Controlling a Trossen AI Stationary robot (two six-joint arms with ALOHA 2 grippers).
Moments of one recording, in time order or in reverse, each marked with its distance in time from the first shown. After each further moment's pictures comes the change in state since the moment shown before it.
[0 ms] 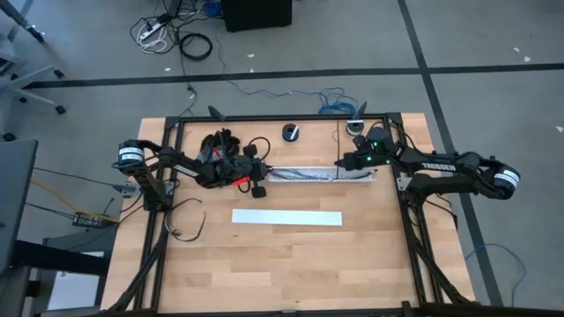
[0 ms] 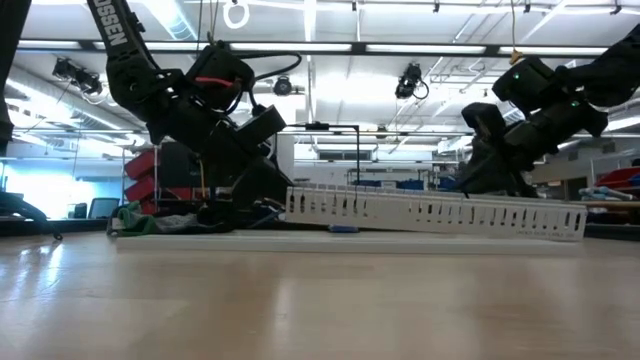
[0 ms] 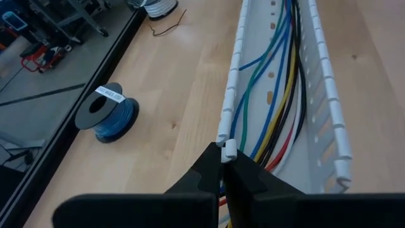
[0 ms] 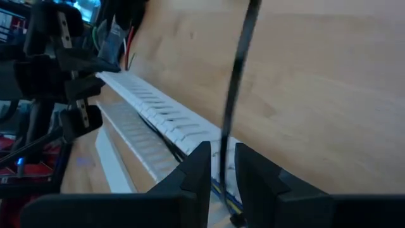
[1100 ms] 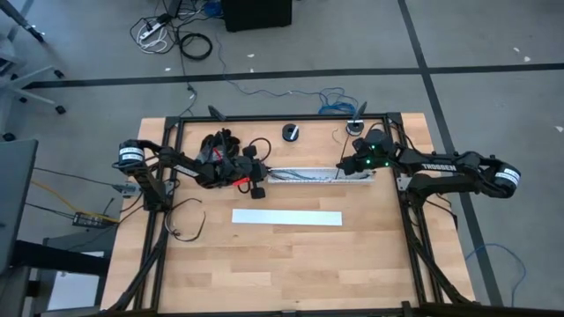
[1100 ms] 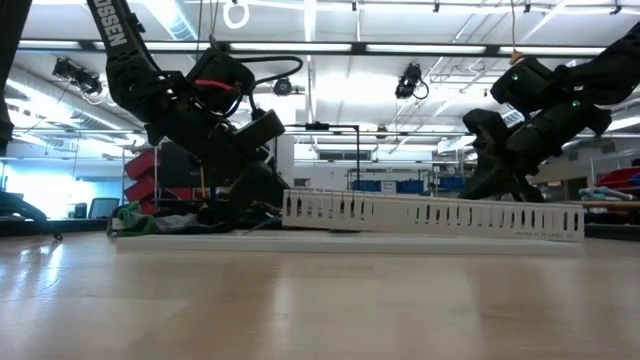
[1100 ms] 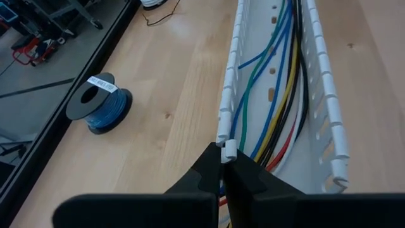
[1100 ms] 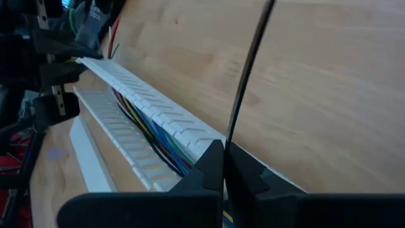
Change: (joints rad) left arm 0.000 0.002 -0.003 -0.026 0.006 -0.014; right arm 0.051 -0.002 0.004 -0.075 0.084 -0.058
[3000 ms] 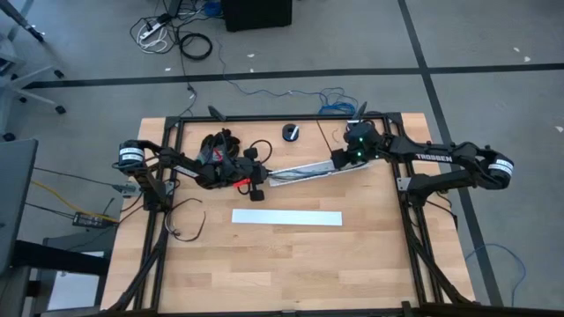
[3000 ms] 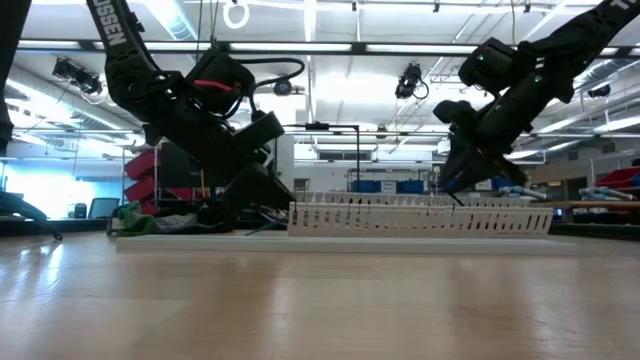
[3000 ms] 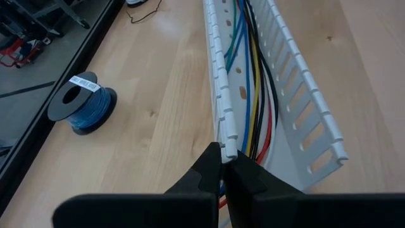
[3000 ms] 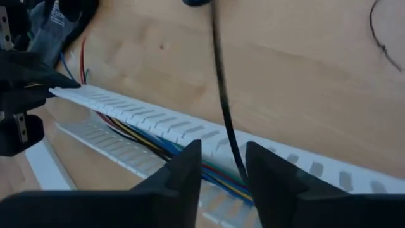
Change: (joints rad) left arm -0.013 0.000 -0.001 -0.027 0.033 0.007; right arm 0.077 0.101 0.257 -0.254 0.200 -0.031
